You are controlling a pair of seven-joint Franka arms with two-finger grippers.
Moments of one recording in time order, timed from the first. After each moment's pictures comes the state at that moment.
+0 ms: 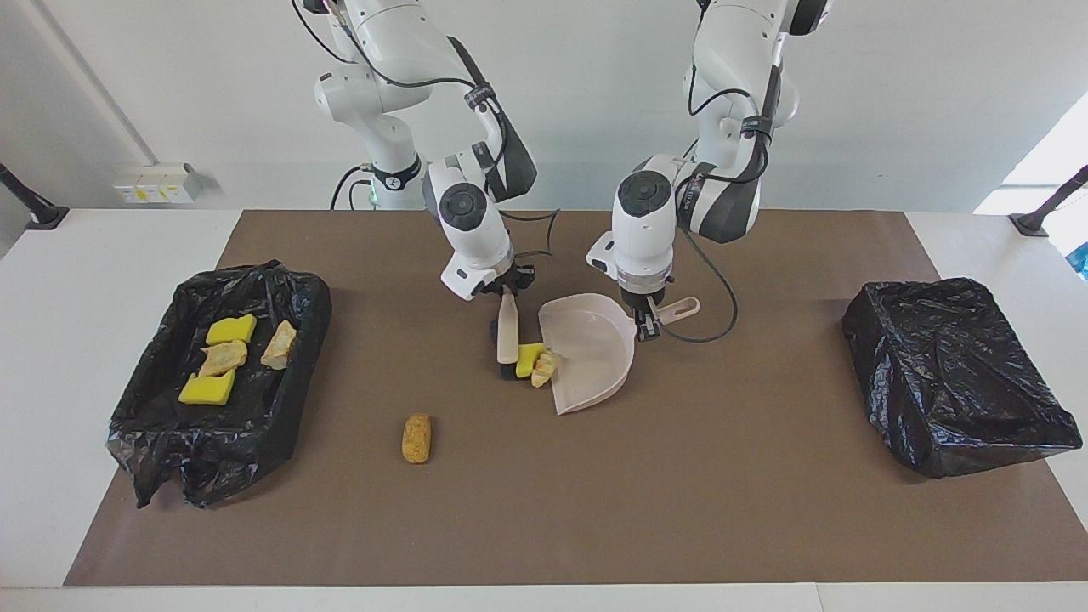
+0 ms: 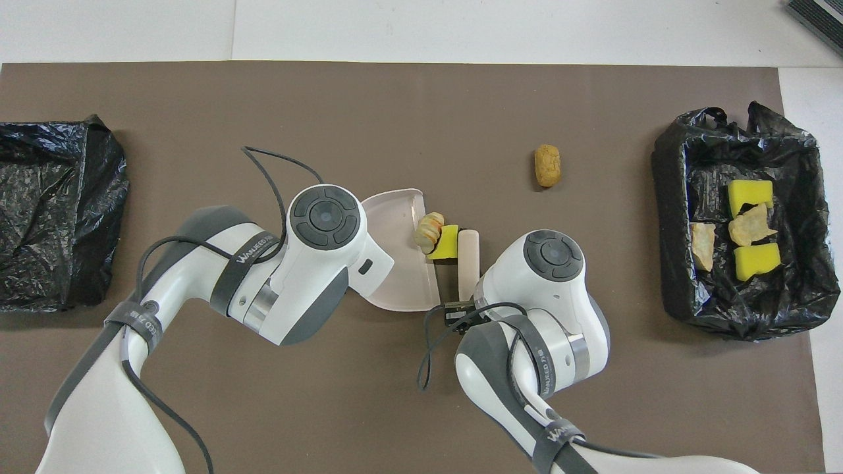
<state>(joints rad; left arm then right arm) -0.57 0.26 0.00 -1.89 0.14 2.07 0.86 0.41 0.18 0.10 -2.14 0.36 2.14 0.29</state>
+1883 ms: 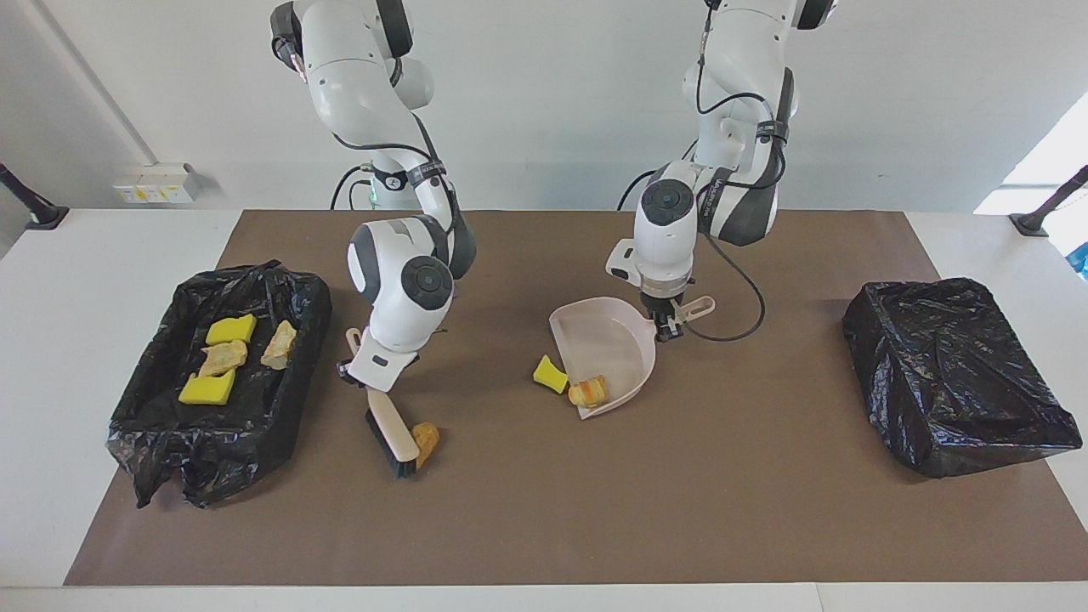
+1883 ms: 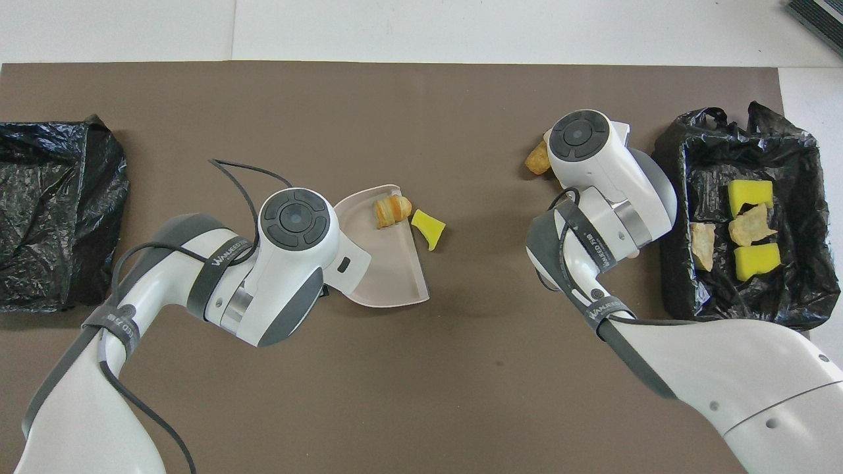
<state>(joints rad) -0.54 0.24 0.01 -1.96 0.14 2.10 0.78 0.17 0.50 0.08 -1.64 -0.46 1.89 0.03</state>
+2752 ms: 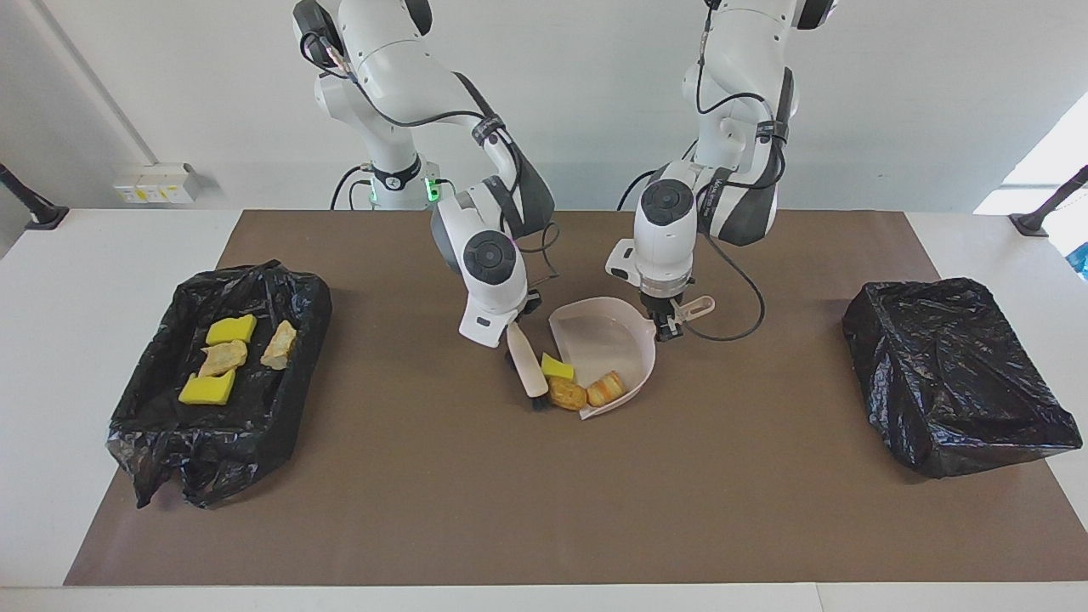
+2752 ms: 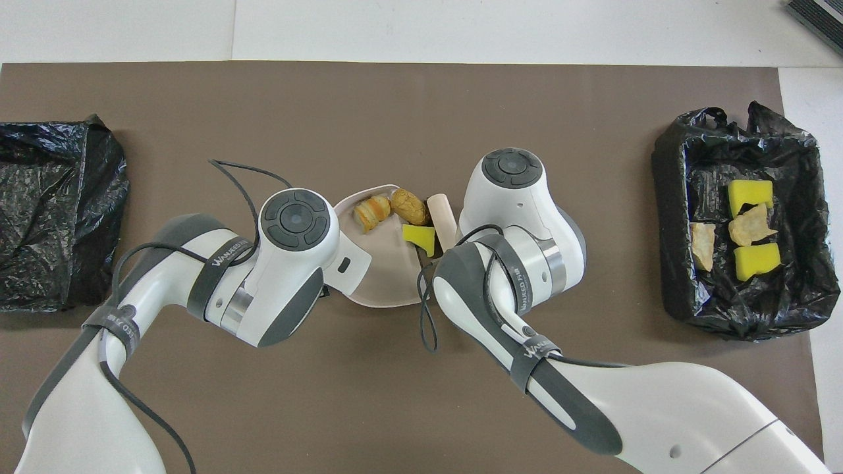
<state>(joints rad) -0.54 0.24 0.01 -1.96 0.14 2.10 0.77 0.31 0.44 0.19 -1.72 0.18 1.85 0.09</state>
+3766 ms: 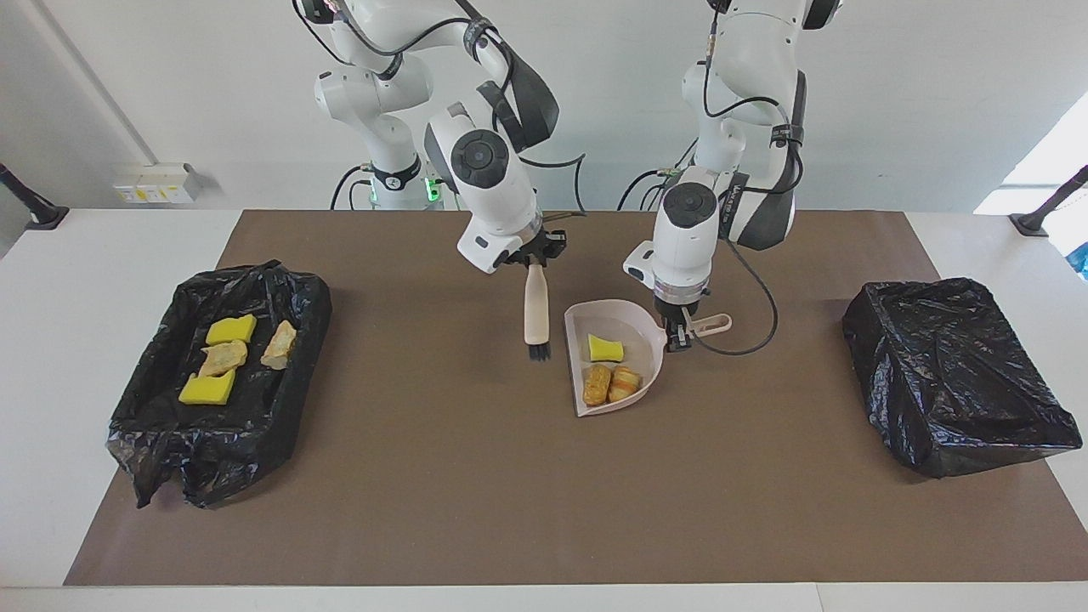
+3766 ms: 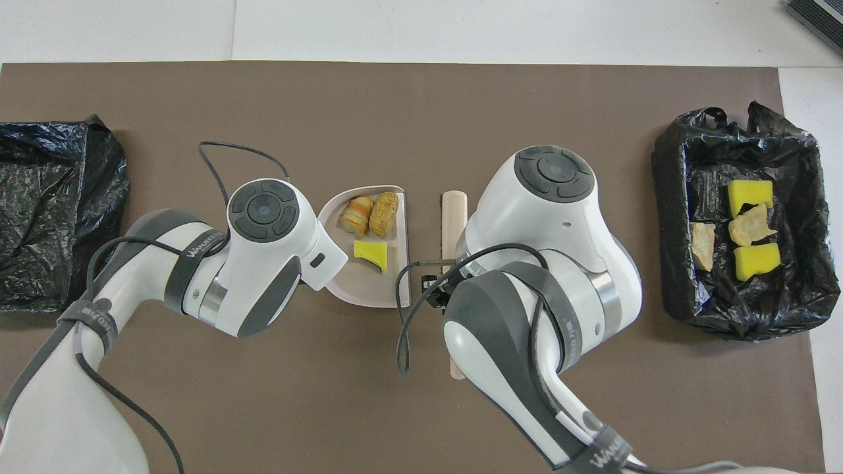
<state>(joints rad) -0.47 0.24 0.02 -1.97 0.14 2.19 1.09 0.32 0.20 0.20 -1.73 0.26 1.70 0.52</state>
